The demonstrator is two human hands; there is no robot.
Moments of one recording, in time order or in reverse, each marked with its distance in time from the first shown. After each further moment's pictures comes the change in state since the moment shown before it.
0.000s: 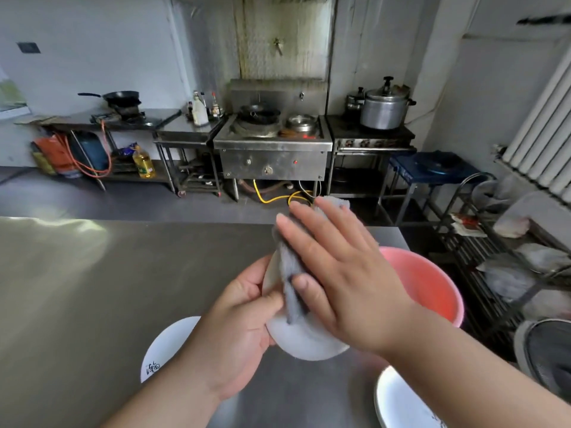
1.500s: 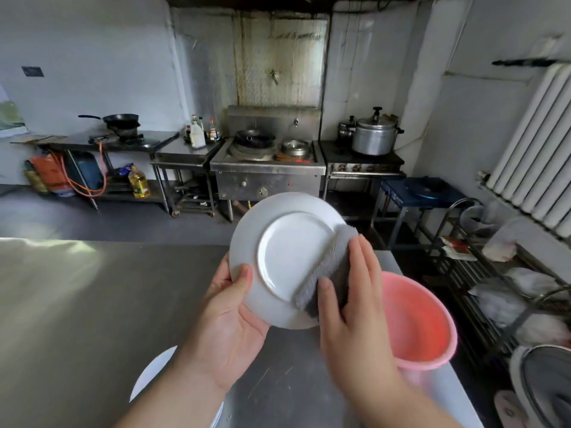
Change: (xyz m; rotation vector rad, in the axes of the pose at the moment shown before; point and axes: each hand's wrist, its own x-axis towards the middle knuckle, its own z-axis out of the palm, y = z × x) left_hand 0.025 0.011 -0.015 -0.353 0.162 0.197; right_hand -0.011 -0.031 0.026 0.574 0.407 0.697
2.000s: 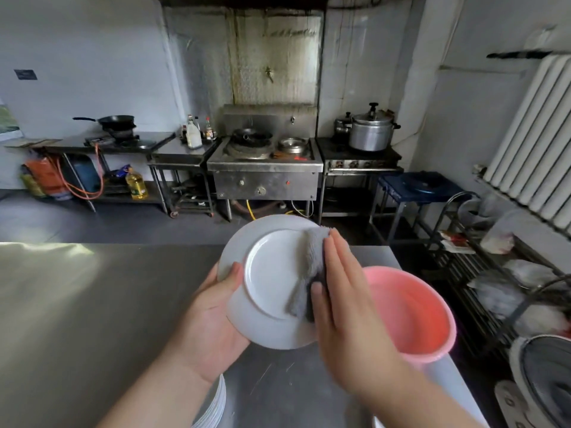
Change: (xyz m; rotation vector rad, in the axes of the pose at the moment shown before) left_hand -0.002 0.015 -0.002 0.146 0.045 -0.125; right_hand -0.002 0.005 -0.011 -0.210 -0.239 -0.156
